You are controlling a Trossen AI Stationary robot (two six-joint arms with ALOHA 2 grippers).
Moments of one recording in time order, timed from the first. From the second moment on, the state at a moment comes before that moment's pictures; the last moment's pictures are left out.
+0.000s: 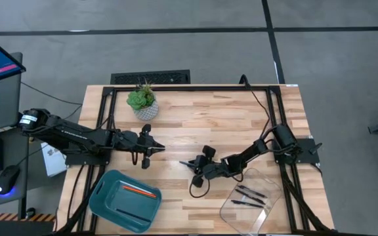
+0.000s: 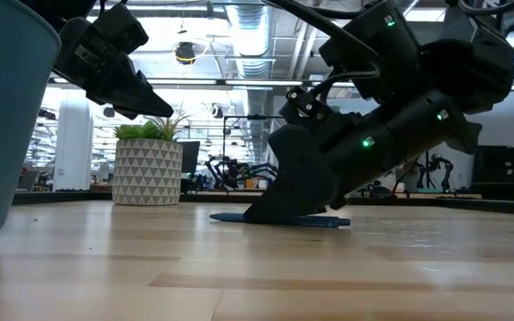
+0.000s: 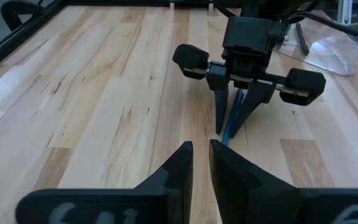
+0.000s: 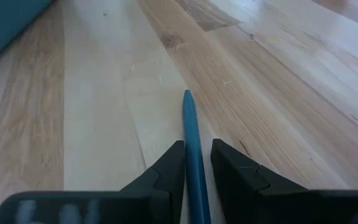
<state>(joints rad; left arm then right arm) -0.12 1.05 0.37 0.24 -0.16 -0.09 0.33 2.14 0.86 0.58 0.50 0.42</state>
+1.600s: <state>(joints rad) -0.12 1.05 0.37 0.13 -0.16 -0.14 0.32 2.13 0.85 0.69 0.48 0.41</state>
